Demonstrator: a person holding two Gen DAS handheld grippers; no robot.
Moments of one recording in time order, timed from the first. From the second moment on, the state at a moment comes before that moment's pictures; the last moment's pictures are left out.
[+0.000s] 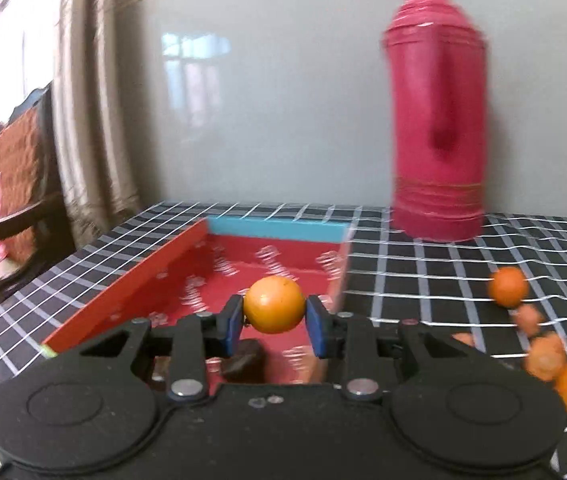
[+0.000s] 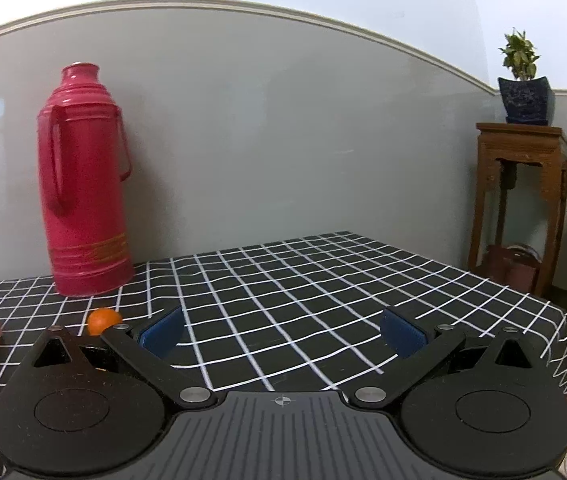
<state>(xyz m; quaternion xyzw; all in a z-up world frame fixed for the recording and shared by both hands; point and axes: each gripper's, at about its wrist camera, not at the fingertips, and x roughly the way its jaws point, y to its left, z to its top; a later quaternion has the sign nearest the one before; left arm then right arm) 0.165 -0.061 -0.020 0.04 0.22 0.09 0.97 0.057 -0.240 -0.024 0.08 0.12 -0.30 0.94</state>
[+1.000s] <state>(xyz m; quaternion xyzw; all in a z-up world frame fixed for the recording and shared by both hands) 0.158 0.008 -0.006 0.00 0.26 0.13 0.96 0.073 -0.223 -0.030 0.10 0.16 -0.23 0.95</state>
